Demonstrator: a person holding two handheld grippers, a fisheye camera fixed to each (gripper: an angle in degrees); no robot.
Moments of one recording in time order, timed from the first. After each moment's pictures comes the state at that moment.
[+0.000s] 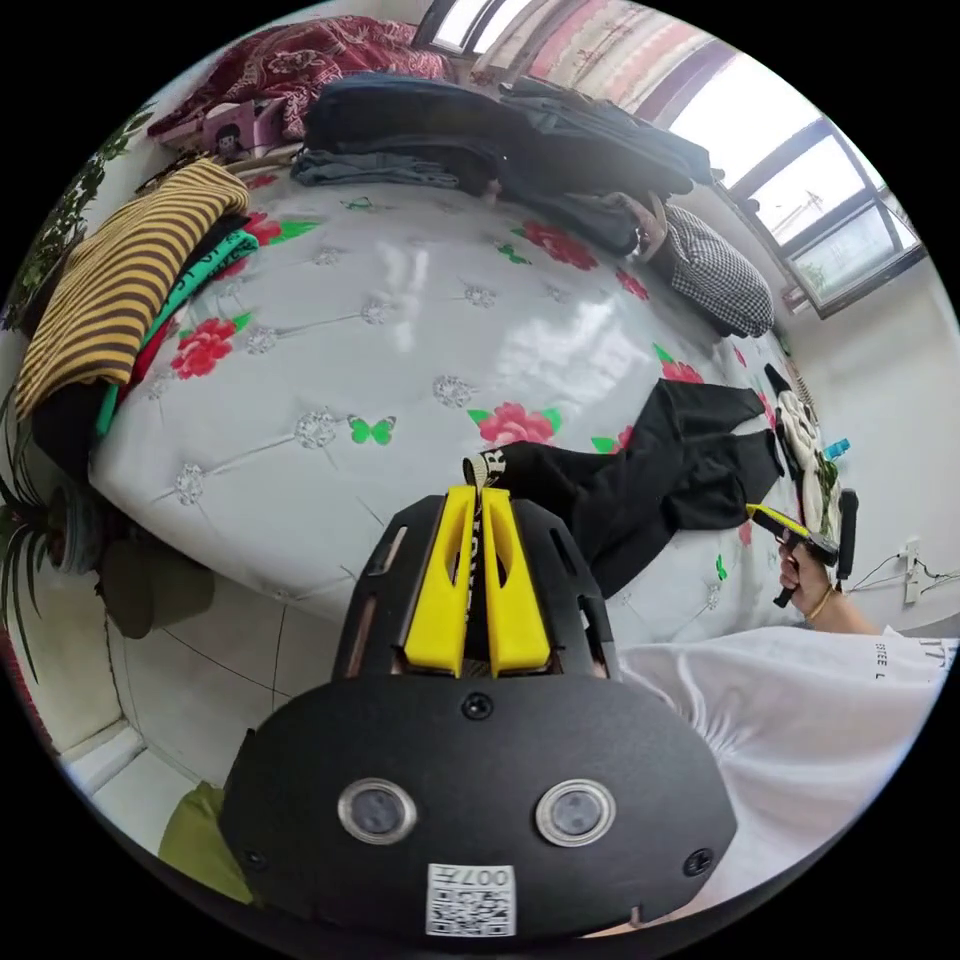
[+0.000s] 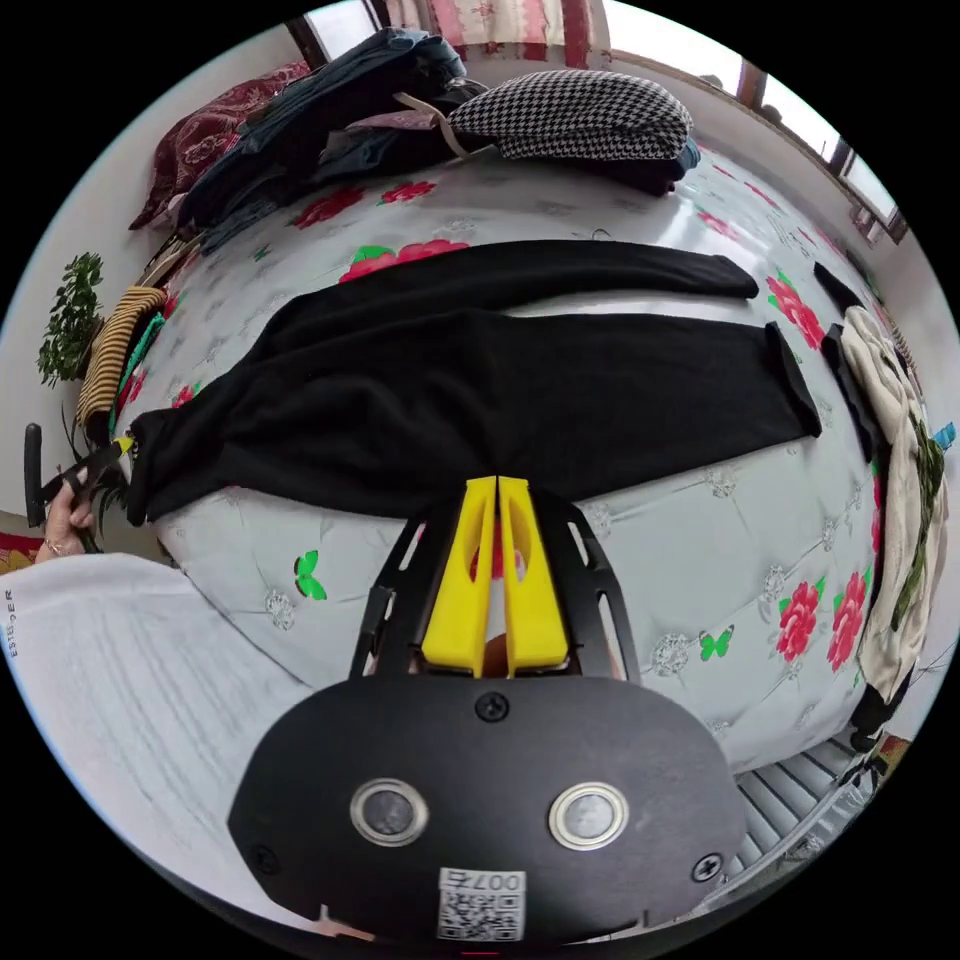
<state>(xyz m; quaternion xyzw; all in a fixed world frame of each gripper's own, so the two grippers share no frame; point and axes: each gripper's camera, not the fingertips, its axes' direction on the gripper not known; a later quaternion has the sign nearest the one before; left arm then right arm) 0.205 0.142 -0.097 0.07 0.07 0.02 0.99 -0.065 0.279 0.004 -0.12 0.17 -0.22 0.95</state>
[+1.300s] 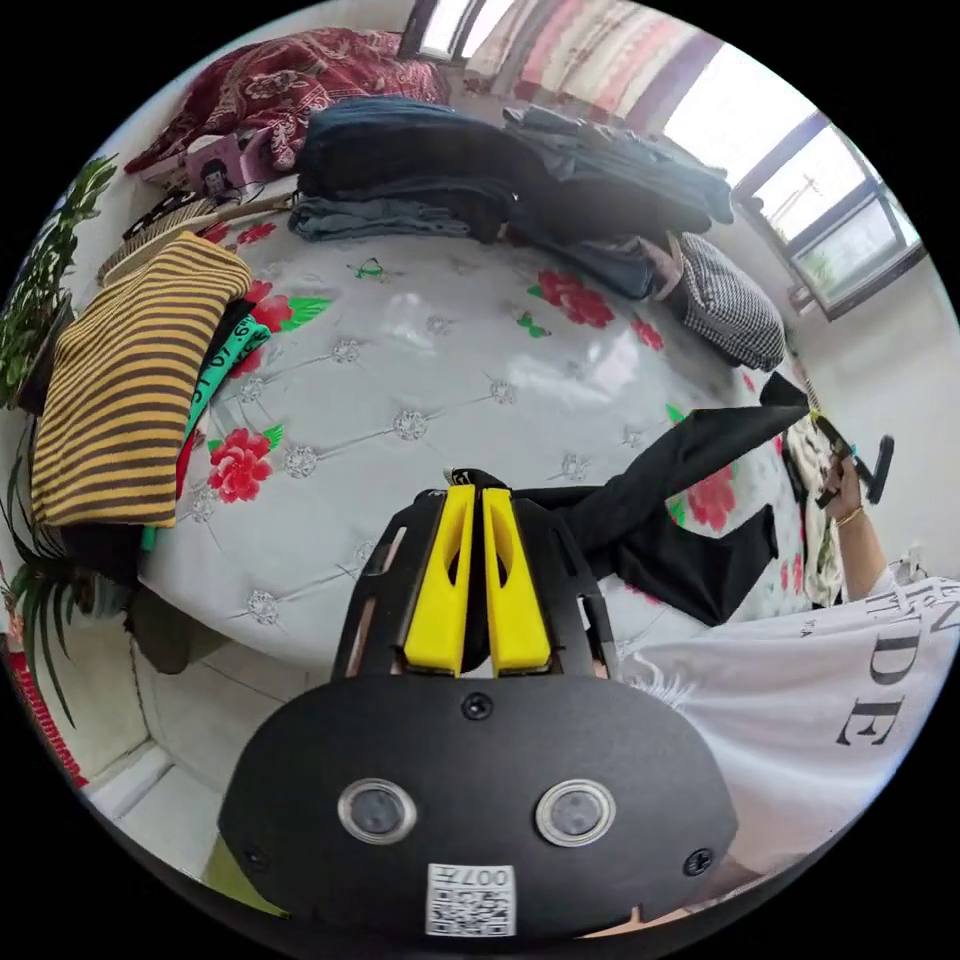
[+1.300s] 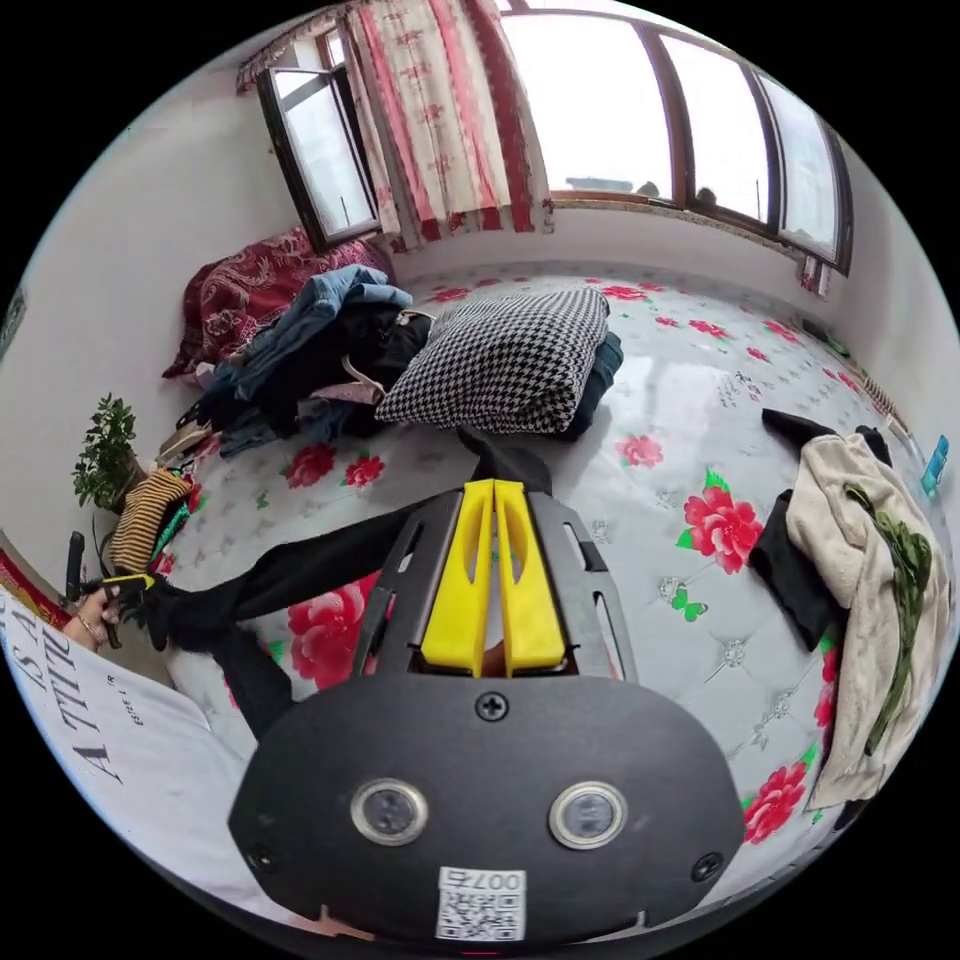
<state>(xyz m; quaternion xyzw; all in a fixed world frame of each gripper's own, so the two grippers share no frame) 0.199 0.044 -0.191 0.11 0.17 0.04 0.98 -0.123 0.135 -0.054 0.07 0.13 -0.23 0.96</state>
